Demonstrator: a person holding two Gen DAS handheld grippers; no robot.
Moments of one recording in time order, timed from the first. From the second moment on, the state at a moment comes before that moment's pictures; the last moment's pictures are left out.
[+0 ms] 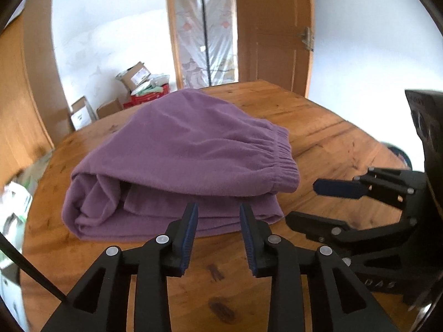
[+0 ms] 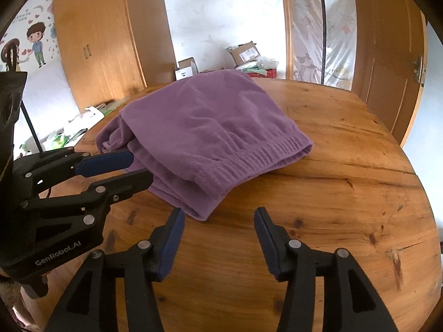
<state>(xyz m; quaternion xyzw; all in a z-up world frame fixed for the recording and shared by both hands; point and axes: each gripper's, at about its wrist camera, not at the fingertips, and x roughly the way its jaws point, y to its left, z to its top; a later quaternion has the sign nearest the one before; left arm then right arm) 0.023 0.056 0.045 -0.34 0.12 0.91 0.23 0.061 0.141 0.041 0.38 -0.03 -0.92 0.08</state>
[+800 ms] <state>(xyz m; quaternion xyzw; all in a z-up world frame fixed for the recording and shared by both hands) 0.010 0.099 0.036 -0.30 0.28 0.87 0.28 0.054 0.166 0.041 0.39 -0.08 -0.91 0.09</state>
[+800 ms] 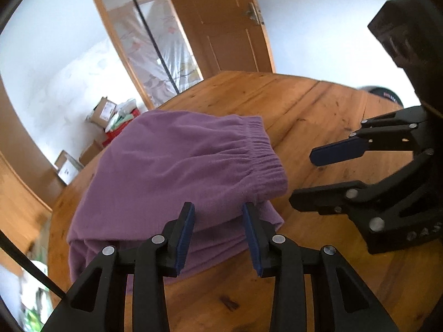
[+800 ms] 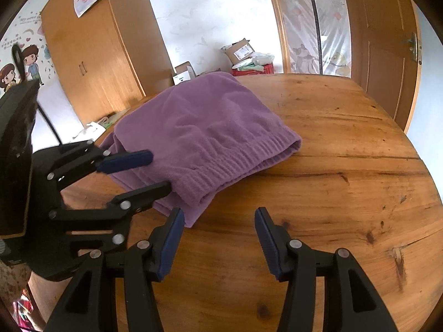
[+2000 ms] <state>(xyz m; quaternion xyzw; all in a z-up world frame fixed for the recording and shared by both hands) -0.032 0.081 0.046 -0.30 0.22 0.87 0.32 0.009 0.185 0.040 0.38 -0.24 -0.87 0.18</state>
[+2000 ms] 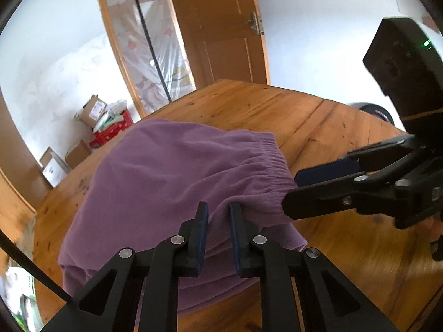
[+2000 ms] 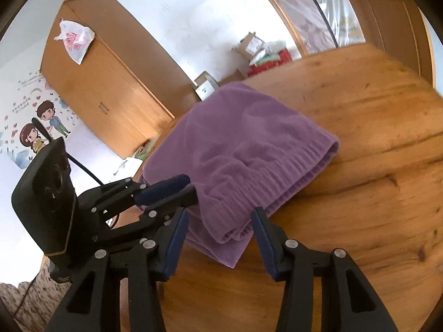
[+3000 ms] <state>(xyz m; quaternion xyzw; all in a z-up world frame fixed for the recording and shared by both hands) -0.027 0.069 0.047 -0.29 0.24 0.86 0.34 0.011 0.182 0.061 0.32 -0.25 -0.89 0.20</state>
